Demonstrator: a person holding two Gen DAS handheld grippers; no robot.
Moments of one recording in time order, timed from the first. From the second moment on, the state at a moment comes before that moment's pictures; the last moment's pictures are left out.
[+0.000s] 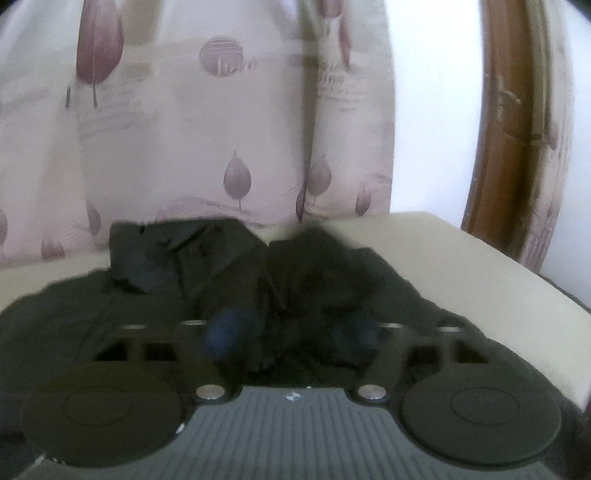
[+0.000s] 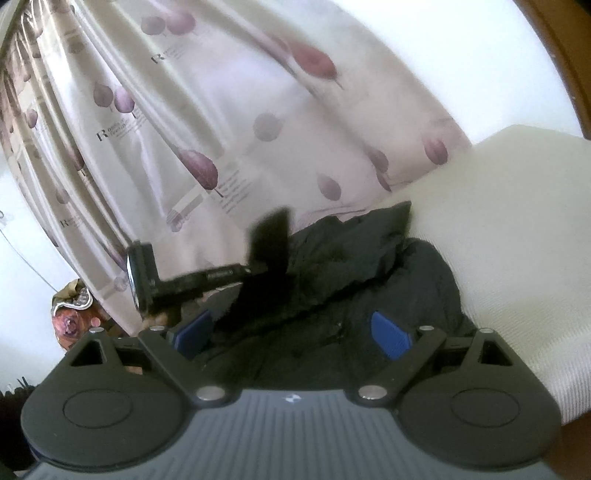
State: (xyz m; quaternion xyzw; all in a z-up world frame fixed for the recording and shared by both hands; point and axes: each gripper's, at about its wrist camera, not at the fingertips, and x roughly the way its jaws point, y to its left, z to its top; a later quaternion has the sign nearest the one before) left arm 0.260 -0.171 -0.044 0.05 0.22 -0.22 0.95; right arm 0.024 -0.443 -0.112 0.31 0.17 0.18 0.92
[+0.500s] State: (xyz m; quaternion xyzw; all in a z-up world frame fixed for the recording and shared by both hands) left arm 0.186 -0.079 -0.041 0.00 0.23 -0.14 0.96; right arm 0.184 -0.398 -0.074 0.25 0.24 0.21 0.91
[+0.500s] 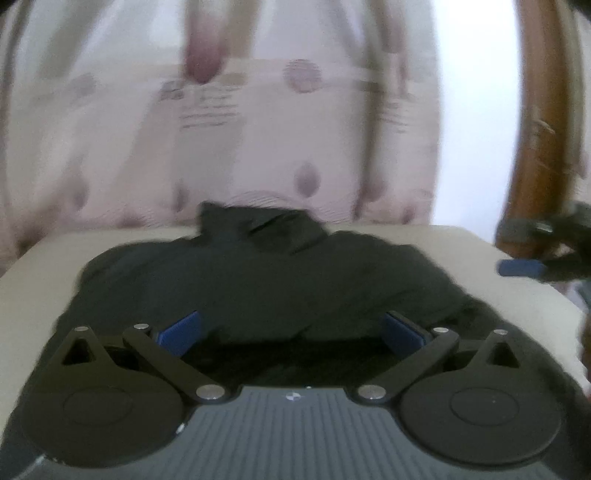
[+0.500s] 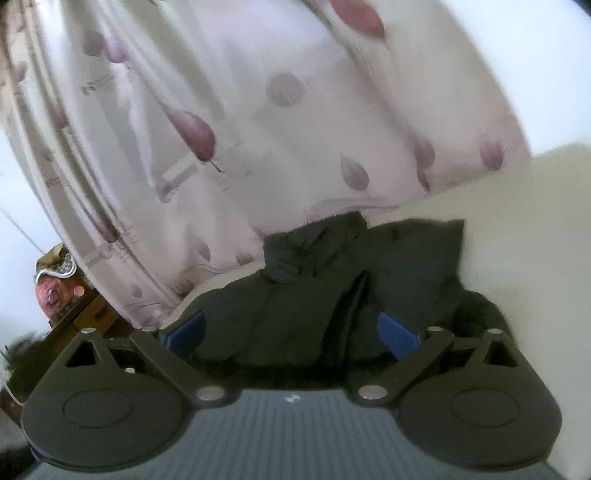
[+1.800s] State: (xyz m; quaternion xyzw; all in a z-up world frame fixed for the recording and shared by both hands) left arm 0.344 0.008 -0.072 -0.02 0.31 -0.02 0.95; right arm 0.342 -0.339 -0.159 0.07 0.33 0.15 0.93
